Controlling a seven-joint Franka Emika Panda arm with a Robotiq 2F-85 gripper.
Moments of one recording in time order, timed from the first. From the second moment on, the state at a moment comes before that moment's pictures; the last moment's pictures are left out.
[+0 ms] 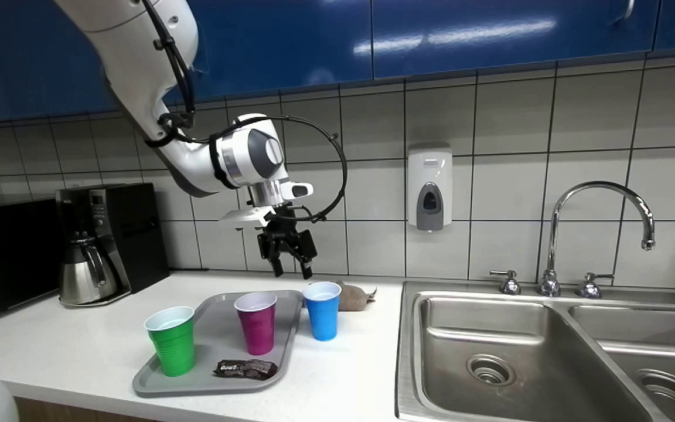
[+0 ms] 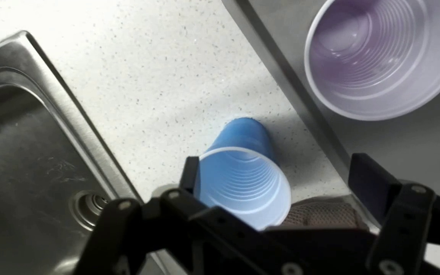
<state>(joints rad) 0.05 0.14 -0.08 -2.14 -0.22 2.31 0.47</state>
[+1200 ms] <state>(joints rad) -0.02 0.27 -0.15 -2.05 -0.22 2.31 0.46</state>
